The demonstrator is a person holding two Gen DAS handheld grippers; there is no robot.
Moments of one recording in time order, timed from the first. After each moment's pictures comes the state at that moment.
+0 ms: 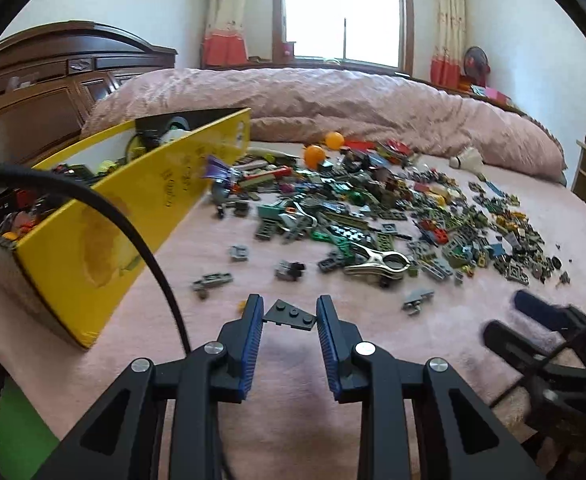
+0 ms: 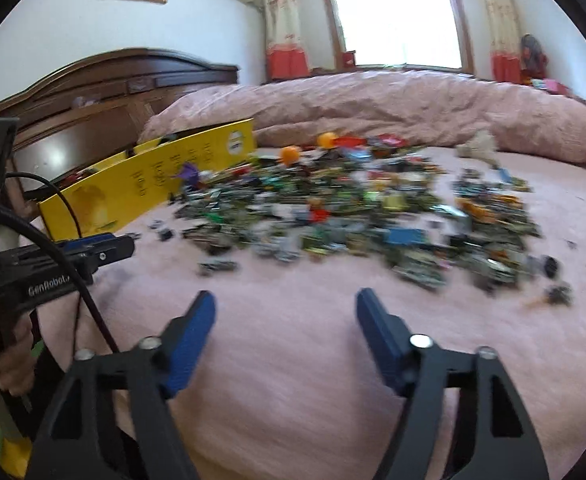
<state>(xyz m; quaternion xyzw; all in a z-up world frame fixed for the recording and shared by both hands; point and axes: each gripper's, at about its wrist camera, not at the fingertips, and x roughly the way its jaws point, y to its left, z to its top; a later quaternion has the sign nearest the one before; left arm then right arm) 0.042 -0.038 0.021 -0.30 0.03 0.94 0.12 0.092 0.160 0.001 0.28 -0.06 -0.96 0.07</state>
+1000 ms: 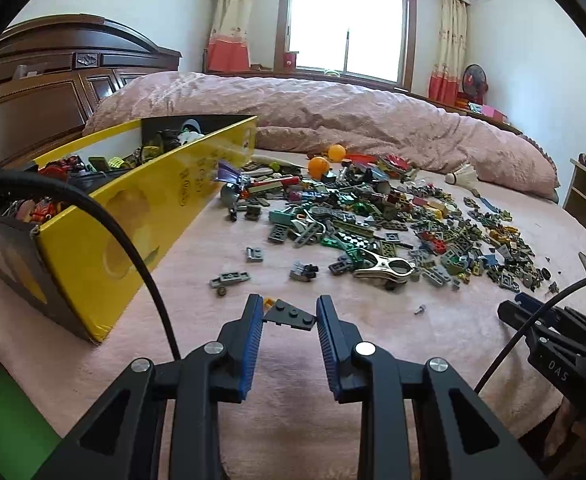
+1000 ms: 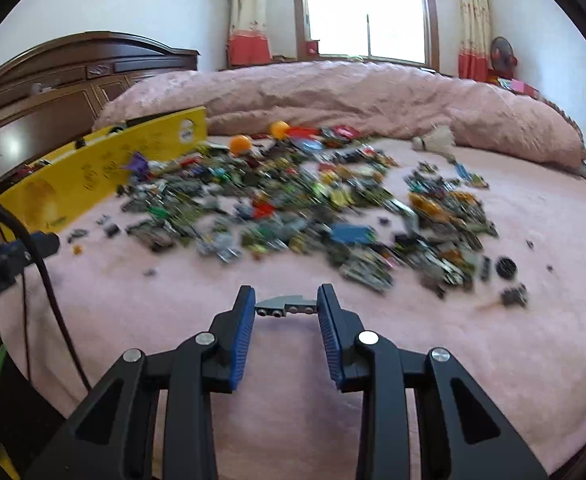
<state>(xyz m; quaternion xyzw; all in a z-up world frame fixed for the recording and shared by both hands) 0.048 -0.053 0.023 -0.29 0.00 0.95 0.14 0.090 0.183 0.000 0.30 -0.04 -0.95 -0.04</state>
